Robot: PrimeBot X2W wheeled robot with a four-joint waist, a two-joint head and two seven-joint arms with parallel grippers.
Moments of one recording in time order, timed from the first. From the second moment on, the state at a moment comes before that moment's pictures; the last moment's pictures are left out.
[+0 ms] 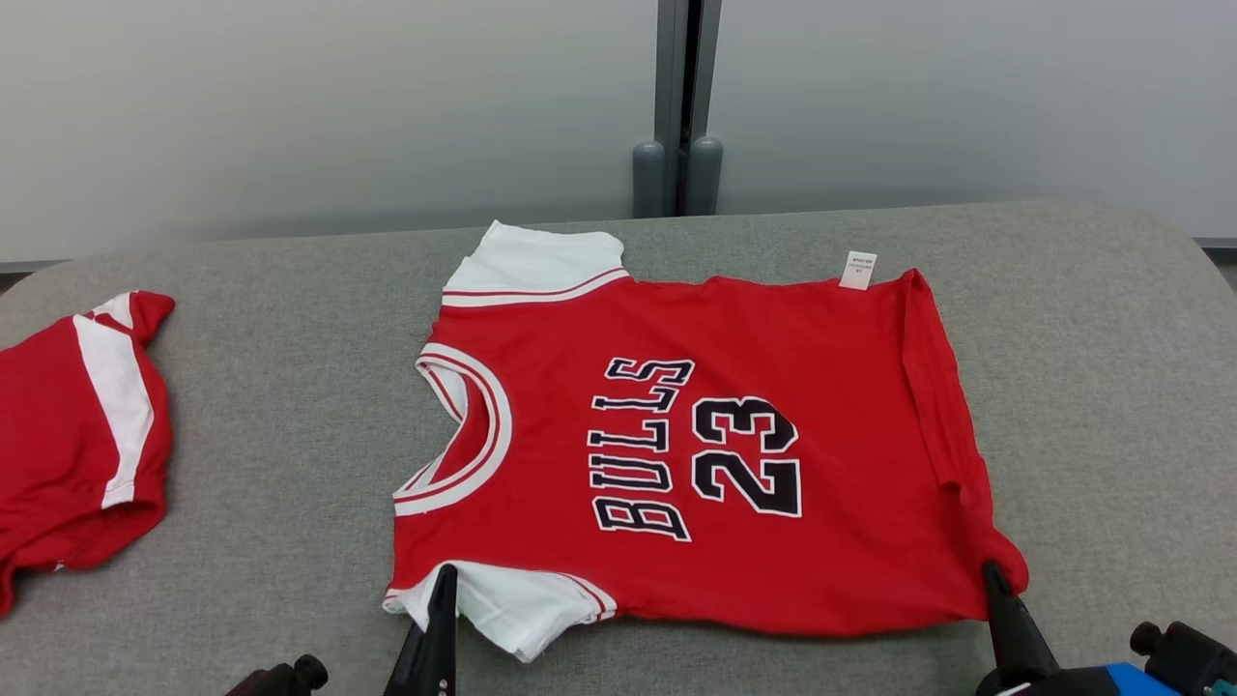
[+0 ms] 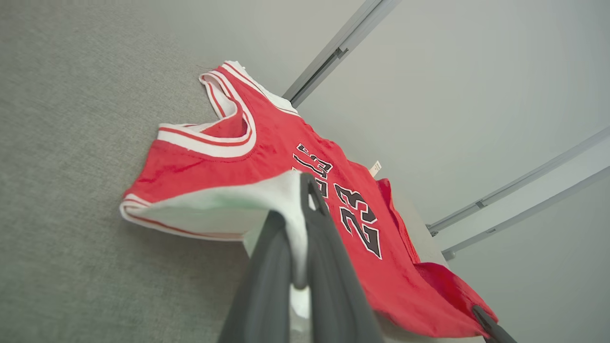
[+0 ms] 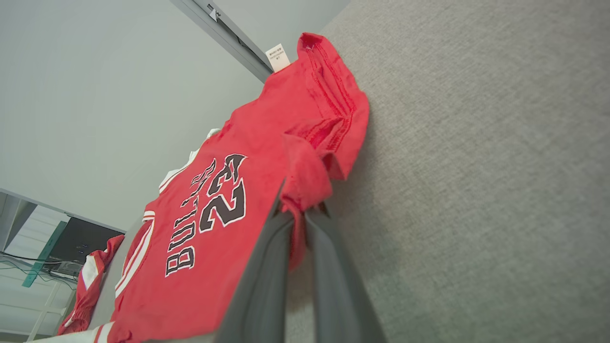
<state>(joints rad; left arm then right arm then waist) 0.15 0.11 -0.32 0.12 -0.84 -0.12 -0.22 0.04 -0.08 0.02 0.33 0.84 0.13 -0.12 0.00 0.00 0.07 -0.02</state>
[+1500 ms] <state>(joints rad) -0.39 0.28 -0.46 0.60 -0.88 -0.13 -0.26 -0.30 -0.14 0.03 0.58 0.63 0.13 -0.12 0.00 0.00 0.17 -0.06</state>
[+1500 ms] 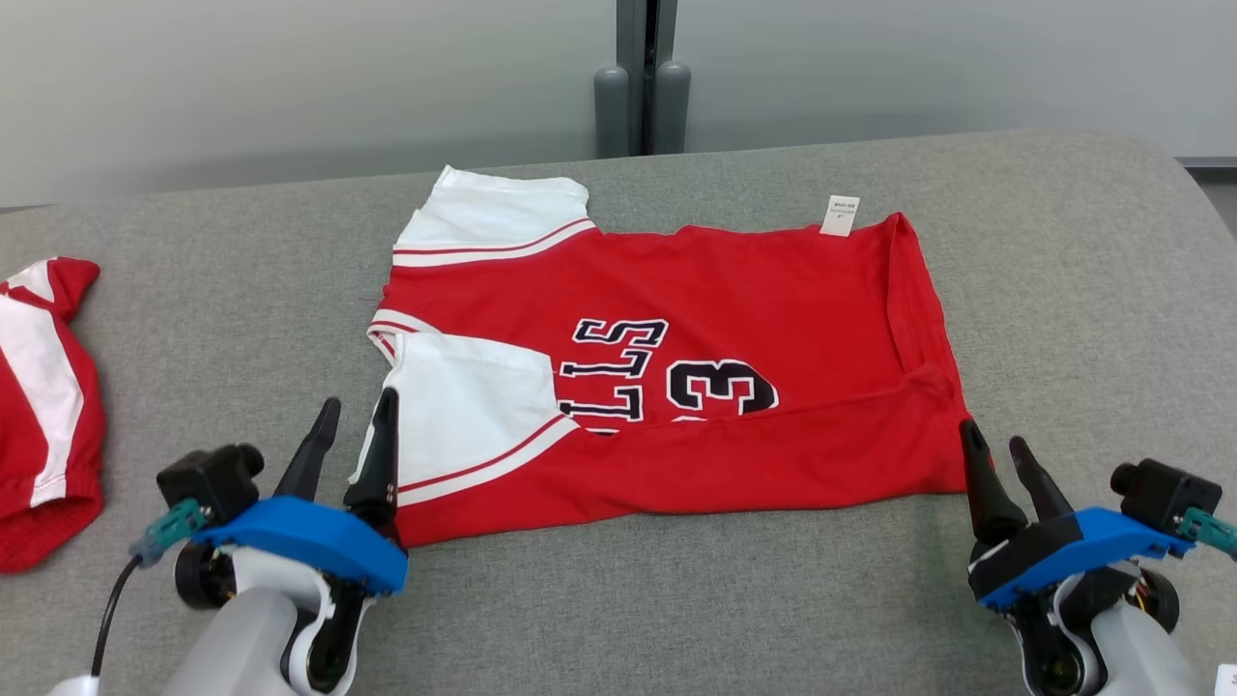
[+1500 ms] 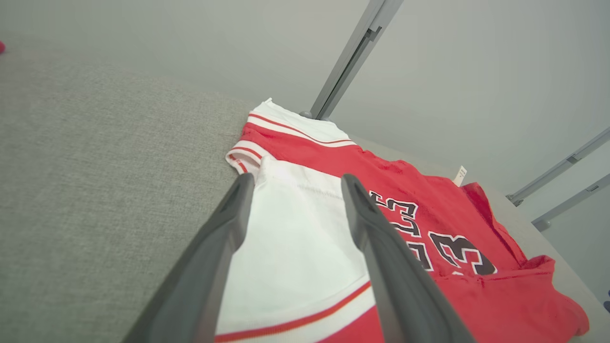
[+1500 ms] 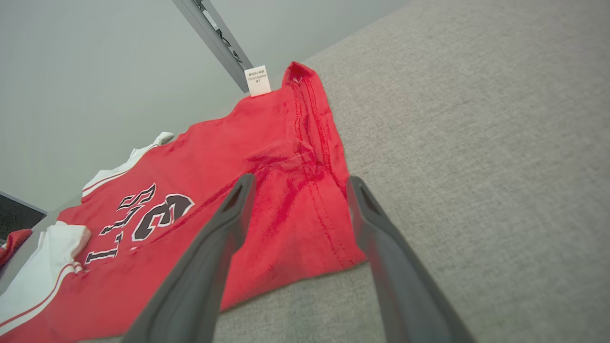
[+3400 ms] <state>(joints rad) 0.03 0.21 -0.34 0.47 -0.76 -0.10 -0.26 -0.14 -0.21 0.25 0.66 0.65 0.13 -0.26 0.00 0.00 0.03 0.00</state>
